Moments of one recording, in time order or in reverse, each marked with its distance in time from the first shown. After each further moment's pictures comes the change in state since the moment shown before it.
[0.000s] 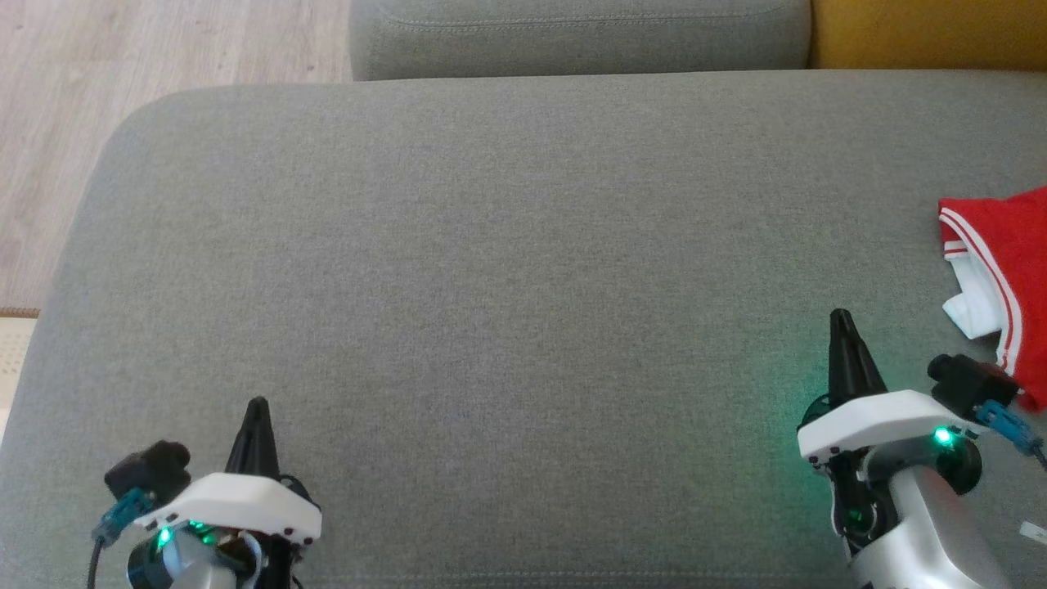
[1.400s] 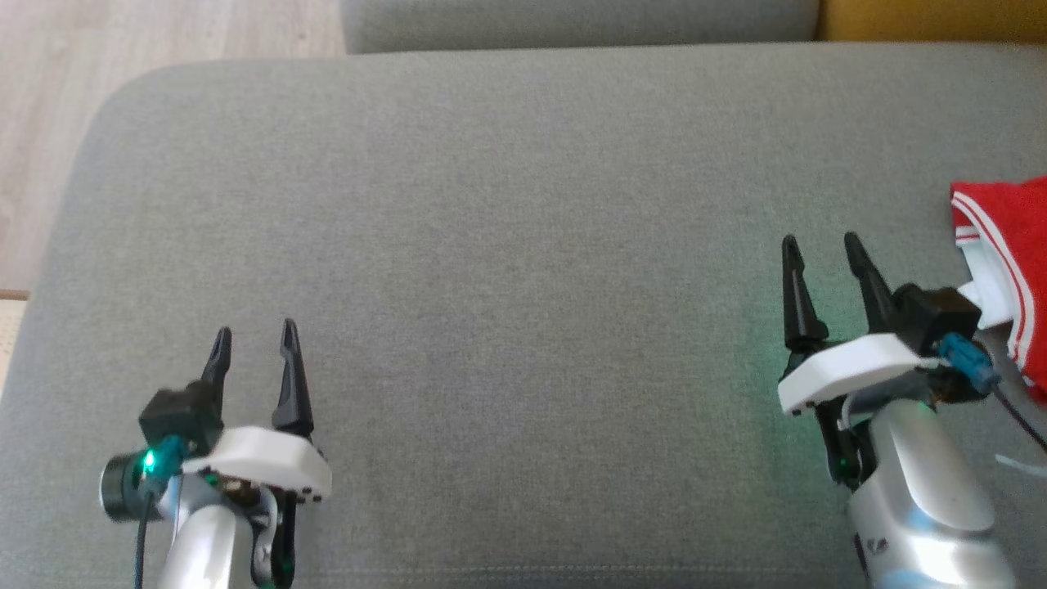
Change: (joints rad) left arm -0.086 0.012 -0.023 -0.059 0.324 0.046 -0.080; right arm -0.137 -0.012 0.017 0.021 -0.335 0.000 -0.081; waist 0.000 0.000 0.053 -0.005
